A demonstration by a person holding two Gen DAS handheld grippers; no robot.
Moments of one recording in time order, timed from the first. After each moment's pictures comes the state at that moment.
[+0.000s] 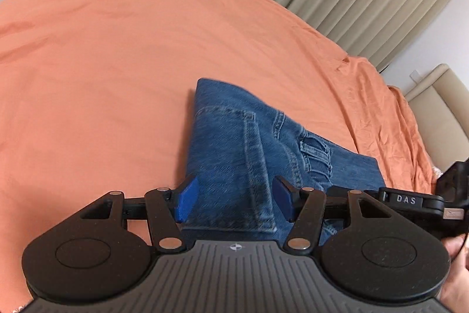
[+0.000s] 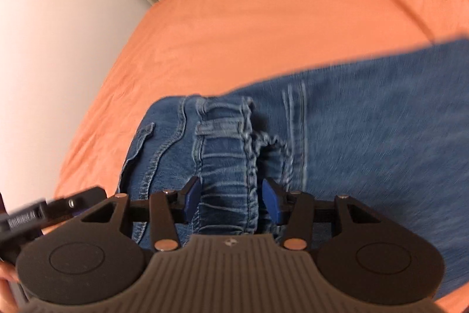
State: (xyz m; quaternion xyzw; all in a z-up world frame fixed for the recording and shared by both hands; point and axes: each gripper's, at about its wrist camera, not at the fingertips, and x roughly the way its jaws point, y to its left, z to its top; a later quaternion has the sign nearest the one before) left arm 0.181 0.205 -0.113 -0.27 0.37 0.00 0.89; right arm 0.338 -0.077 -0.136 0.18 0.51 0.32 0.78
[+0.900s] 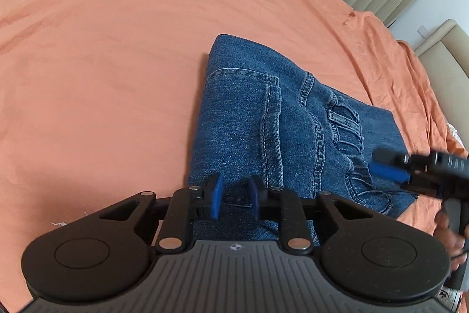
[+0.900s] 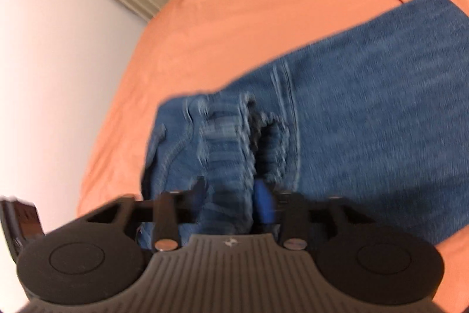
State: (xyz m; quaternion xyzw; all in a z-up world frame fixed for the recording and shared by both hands) left arm 0.185 0.195 -0.126 -0.21 0.44 -0.01 0.87; right arm 0.313 -0.107 -0.120 0.24 0.50 0.30 0.78
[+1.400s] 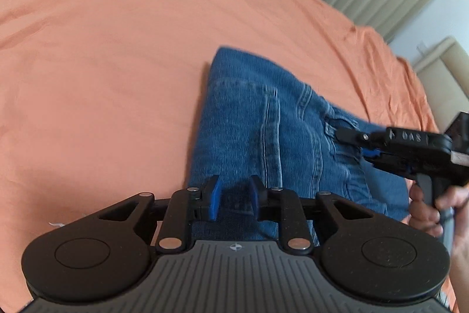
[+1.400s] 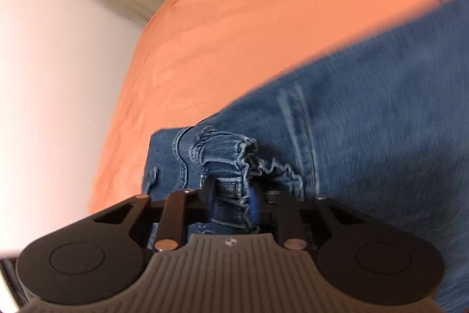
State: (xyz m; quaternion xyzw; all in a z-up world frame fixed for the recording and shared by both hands) left arm 0.182 0.198 -0.119 -0.23 0.41 0.00 0.88; right arm 0.355 -0.066 -0.118 0.19 0.49 0.32 0.79
